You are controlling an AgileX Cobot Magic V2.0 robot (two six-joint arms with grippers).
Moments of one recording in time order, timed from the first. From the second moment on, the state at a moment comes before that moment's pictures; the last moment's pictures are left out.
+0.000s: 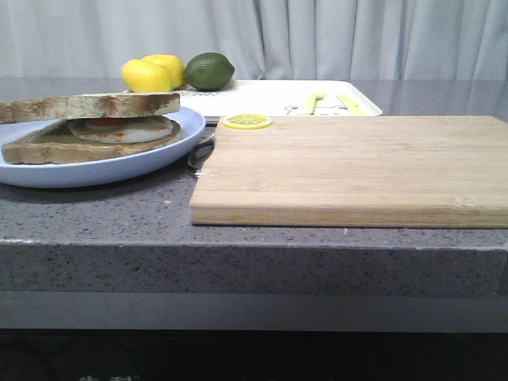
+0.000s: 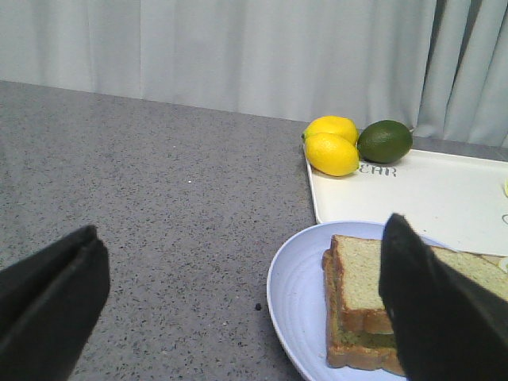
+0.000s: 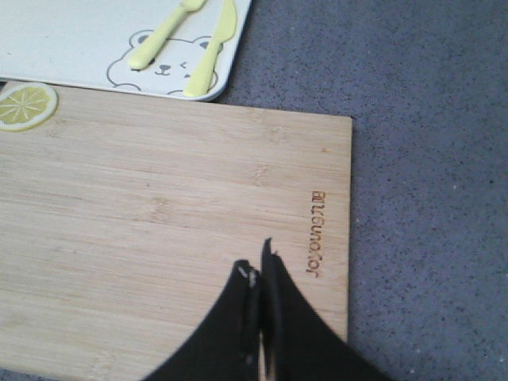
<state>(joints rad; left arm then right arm) -0.05 0.52 -0.44 -0.13 0.13 0.01 0.16 0.70 -0.68 -0.02 0.52 0.10</state>
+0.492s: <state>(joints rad) -0.05 0.86 -0.70 -0.13 0.38 0.01 0.16 0.40 -0.42 -0.01 0.28 0.10</state>
